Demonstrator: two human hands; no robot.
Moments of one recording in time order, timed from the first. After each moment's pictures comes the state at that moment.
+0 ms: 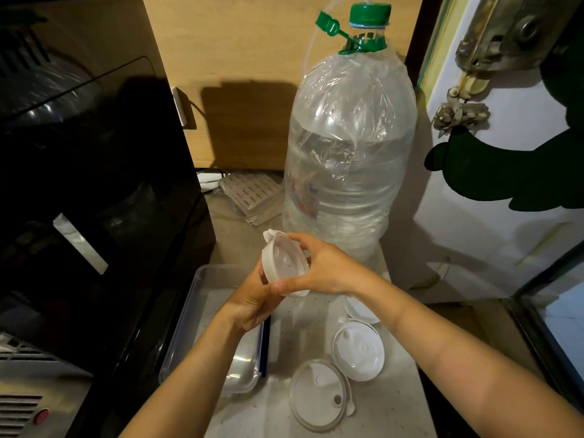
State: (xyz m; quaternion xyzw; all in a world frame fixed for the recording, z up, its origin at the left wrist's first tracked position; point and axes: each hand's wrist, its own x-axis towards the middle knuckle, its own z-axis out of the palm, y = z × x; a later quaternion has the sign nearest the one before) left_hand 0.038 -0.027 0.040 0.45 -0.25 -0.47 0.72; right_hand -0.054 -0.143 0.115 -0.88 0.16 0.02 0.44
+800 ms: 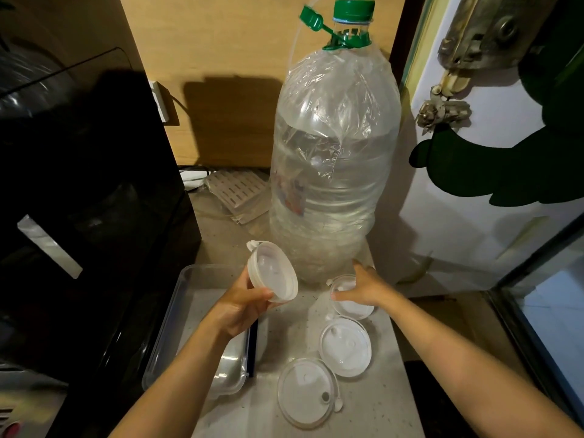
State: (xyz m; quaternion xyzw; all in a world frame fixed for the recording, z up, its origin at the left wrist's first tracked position) left_hand 0.043 -0.024 0.018 0.47 -0.22 -0.51 0.69; right_hand -0.089 -0.234 0.005 -0.85 0.40 0.13 0.32
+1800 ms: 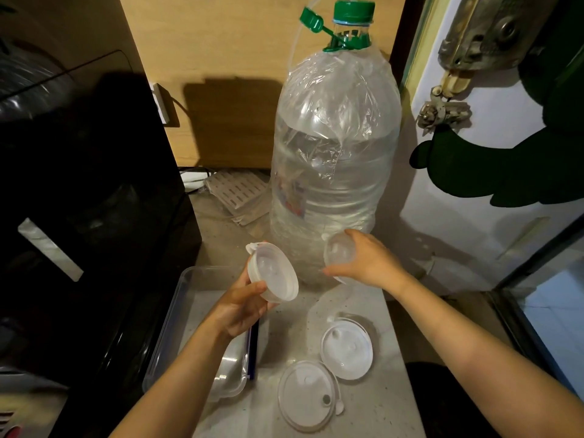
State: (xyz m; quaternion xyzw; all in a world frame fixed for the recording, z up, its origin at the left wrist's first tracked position) left_hand 0.041 -0.024 0.022 0.41 -0.18 -0.52 0.73; right_hand -0.082 -0.214 0.082 -0.90 0.34 0.00 0.29
